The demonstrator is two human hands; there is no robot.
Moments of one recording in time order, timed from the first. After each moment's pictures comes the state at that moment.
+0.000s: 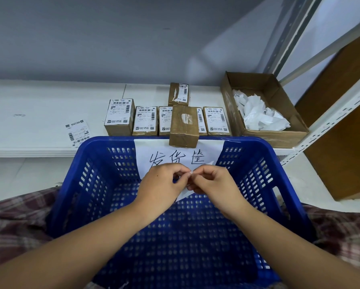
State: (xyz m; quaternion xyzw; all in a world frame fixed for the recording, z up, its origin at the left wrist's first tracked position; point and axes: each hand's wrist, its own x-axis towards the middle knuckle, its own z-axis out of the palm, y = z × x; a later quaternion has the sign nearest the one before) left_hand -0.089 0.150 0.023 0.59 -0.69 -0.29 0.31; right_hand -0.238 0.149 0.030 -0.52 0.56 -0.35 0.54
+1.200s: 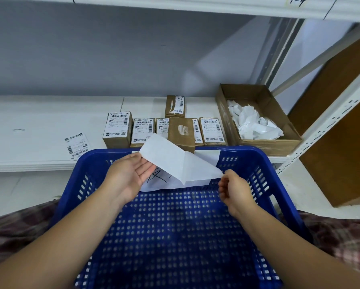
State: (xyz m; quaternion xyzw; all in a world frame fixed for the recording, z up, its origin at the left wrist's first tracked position) left_hand -0.049 0.111 0.053 0.51 -0.11 -0.64 0.57; right_hand -0.274 0.116 0.010 -0.17 0.70 -0.42 0.55
